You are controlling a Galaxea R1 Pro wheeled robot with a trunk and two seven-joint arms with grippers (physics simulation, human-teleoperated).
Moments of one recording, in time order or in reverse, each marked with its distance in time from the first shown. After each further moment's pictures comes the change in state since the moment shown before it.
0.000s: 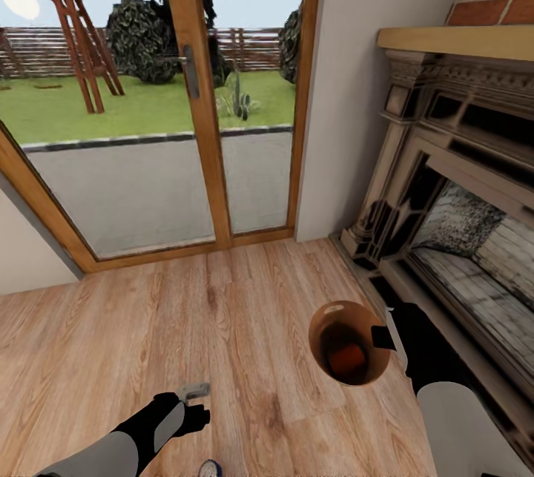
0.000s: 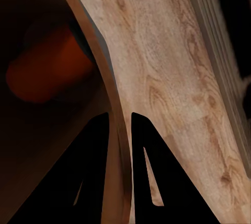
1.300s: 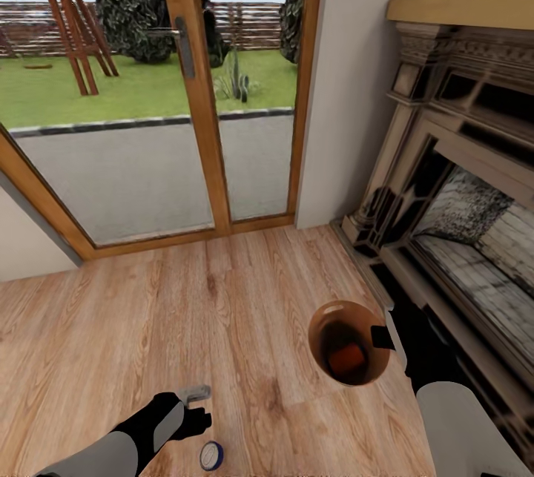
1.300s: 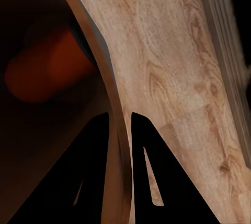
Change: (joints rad) left arm 0.000 0.002 0.005 0.000 0.001 0.048 -0.024; right arm -0.001 0.002 0.002 0.001 0.002 0.000 0.000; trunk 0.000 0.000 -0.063
